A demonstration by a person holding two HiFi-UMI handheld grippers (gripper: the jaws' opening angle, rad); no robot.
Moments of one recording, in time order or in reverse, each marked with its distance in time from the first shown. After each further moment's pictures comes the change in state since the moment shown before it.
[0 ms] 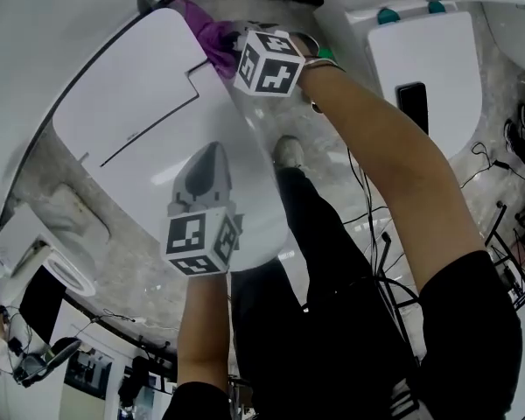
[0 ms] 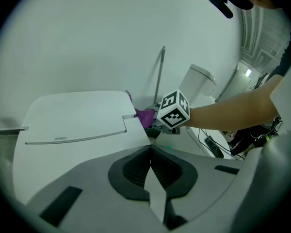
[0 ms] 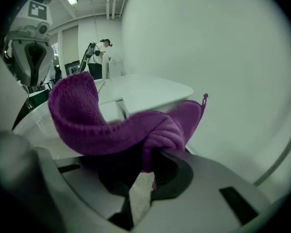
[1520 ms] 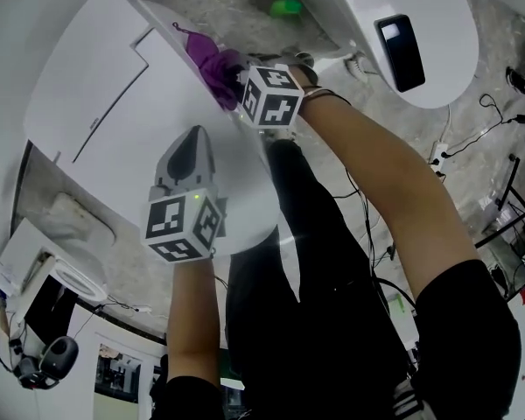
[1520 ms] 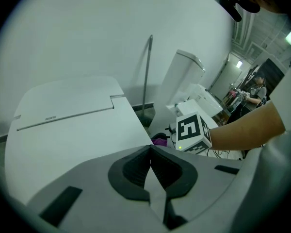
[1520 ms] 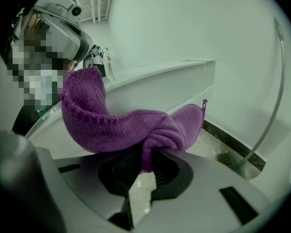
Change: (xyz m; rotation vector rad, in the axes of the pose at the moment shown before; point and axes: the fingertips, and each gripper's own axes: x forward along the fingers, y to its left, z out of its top) left arm 0.001 -0.030 -0.074 0.087 0.084 -0.077; right arm -0.024 0.175 -0.085 0.198 0.042 0.048
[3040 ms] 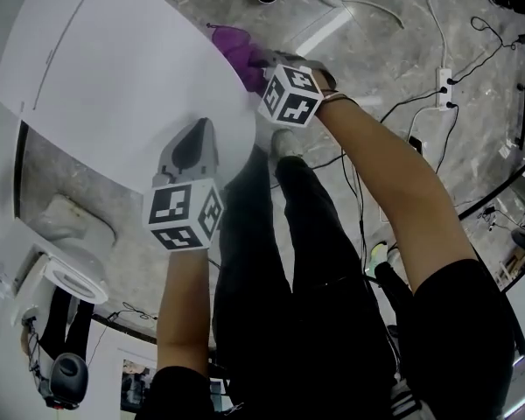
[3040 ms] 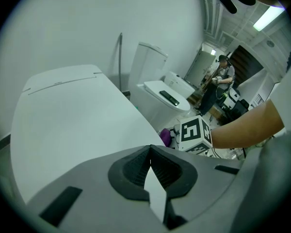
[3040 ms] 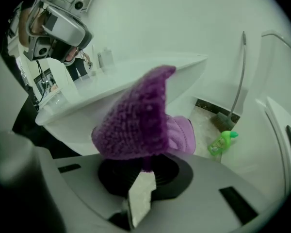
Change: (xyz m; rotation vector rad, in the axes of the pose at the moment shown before) left arm -0.118 -0.076 -0.224 0.203 0.062 -0.177; right arm -0.038 0.256 -0.112 0.204 0.072 -0.247
